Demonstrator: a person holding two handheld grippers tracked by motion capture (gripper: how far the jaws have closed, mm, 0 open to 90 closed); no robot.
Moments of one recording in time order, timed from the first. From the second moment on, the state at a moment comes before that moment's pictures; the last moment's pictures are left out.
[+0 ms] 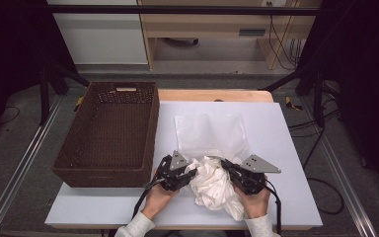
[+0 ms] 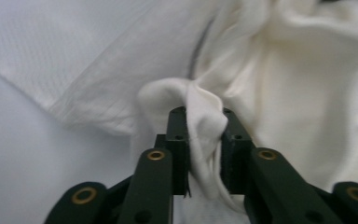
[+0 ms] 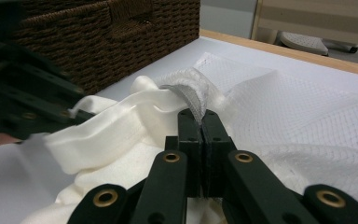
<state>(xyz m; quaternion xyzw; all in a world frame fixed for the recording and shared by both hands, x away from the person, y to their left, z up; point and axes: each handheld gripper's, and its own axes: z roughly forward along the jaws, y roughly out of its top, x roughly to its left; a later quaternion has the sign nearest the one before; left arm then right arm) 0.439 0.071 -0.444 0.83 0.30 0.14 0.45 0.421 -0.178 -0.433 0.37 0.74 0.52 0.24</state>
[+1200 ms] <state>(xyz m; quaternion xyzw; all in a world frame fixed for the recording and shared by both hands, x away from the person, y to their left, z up) 0.443 0.041 -0.425 0.84 0.31 0.11 0.44 0.419 -0.182 -0.429 0.36 0.74 0.52 0.24</state>
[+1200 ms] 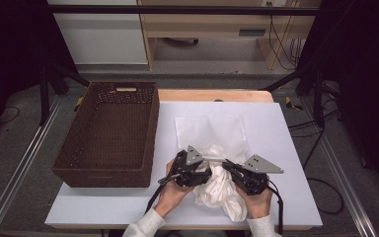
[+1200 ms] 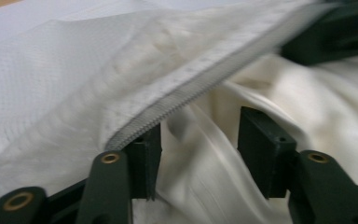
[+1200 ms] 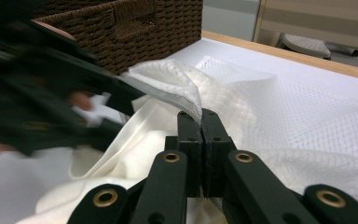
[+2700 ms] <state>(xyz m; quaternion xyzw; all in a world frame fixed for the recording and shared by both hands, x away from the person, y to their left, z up) 0.375 0.062 -0.437 0.85 0.28 0.15 0.43 0.421 -0.172 -0.428 0.38 0.74 0.51 0.24</state>
